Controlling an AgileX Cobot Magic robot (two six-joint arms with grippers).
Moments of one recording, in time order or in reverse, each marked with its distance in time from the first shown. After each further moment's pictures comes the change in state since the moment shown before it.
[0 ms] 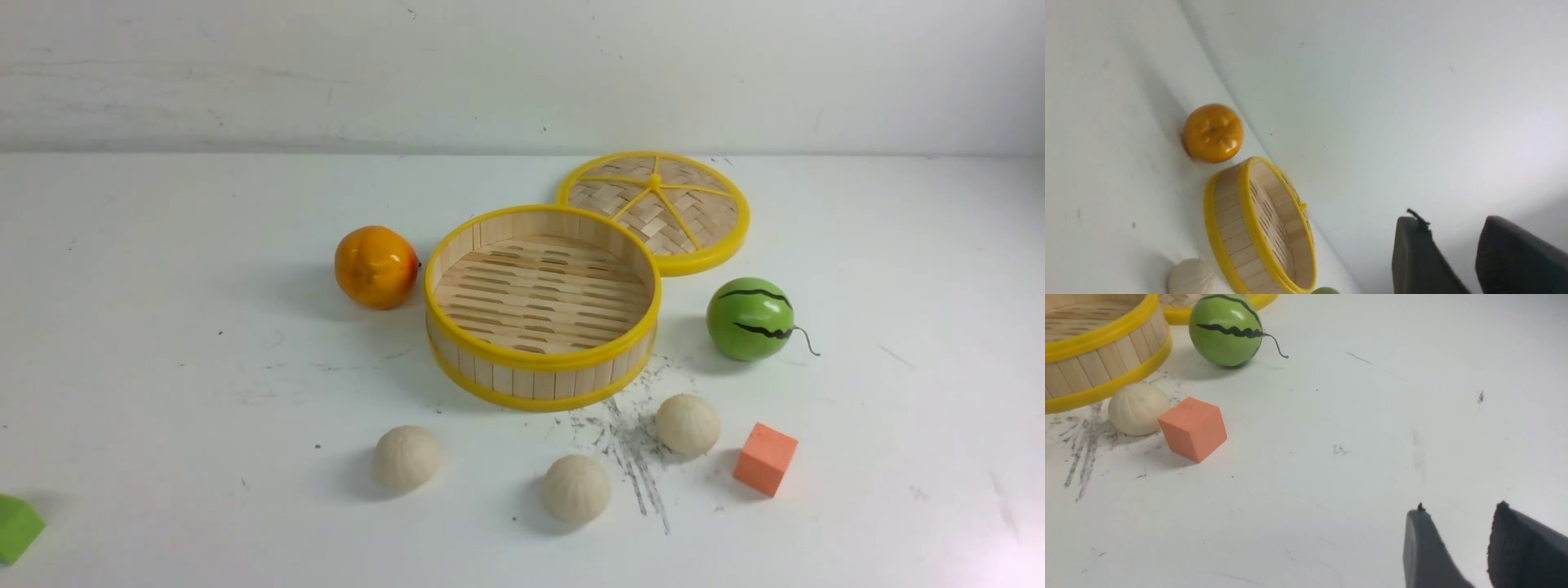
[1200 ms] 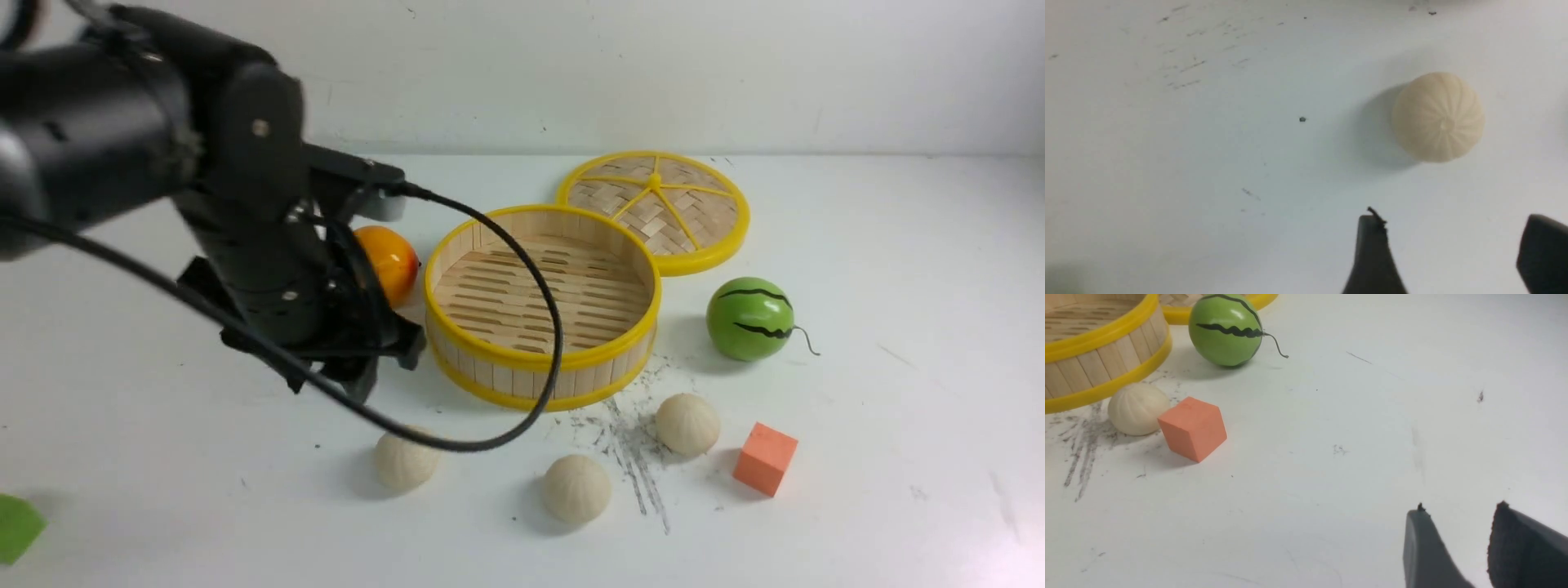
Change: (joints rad) right arm 0.000 0.000 0.000 0.000 0.000 0.000; left arm -0.512 1.717 -1.177 0.835 0.763 0.163
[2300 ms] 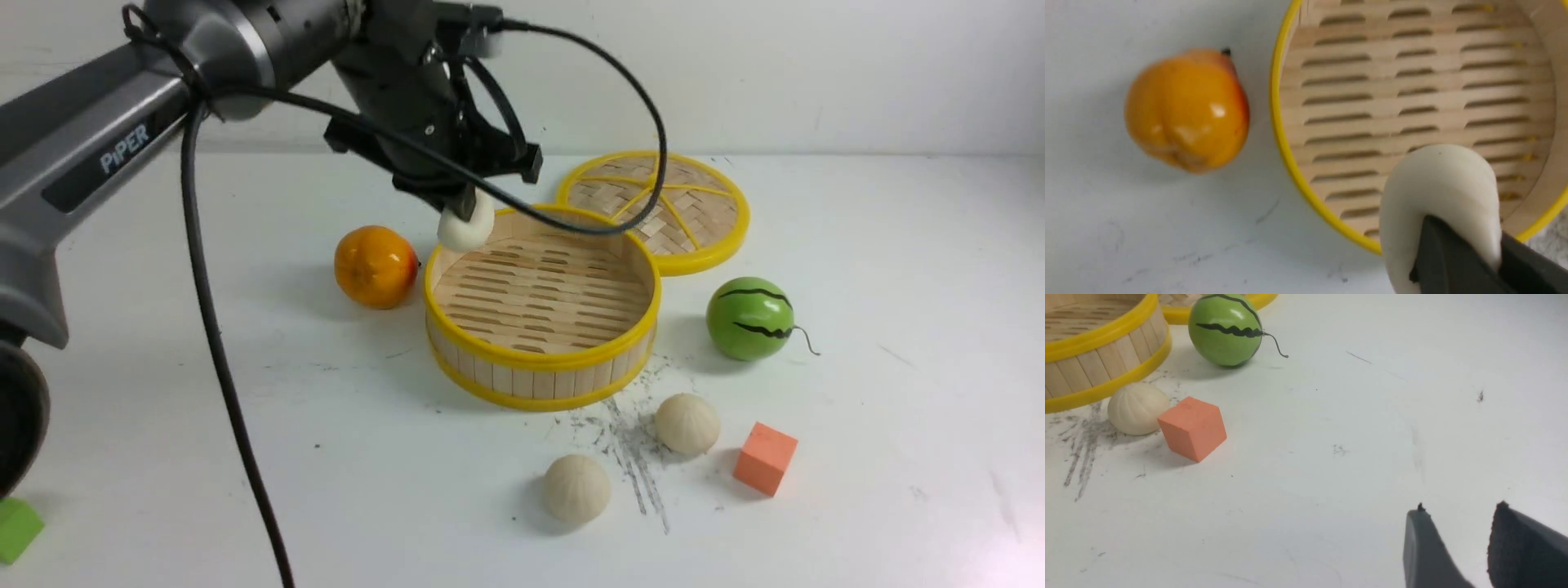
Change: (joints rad) right arm 0.000 0.000 0.000 0.000 0.000 0.000; left arm 0.000 0.347 -0.706 -0.055 0.049 -0.002
